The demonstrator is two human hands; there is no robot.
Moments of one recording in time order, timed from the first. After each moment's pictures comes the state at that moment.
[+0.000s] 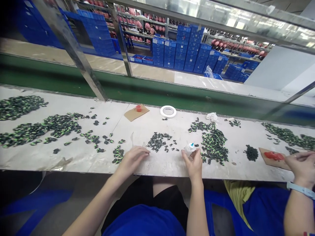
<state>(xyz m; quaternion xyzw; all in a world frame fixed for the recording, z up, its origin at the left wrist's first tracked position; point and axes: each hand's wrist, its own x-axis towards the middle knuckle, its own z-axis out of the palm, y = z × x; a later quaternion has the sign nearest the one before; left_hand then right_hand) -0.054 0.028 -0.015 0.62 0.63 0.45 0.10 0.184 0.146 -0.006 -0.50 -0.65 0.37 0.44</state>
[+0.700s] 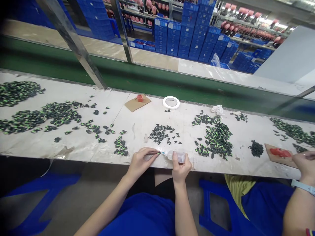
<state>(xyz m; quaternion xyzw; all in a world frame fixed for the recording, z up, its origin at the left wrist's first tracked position) -0.007 0.020 -0.035 0.53 0.64 0.54 0.15 0.142 0.085 -0.020 -0.52 -0.62 0.27 0.51</state>
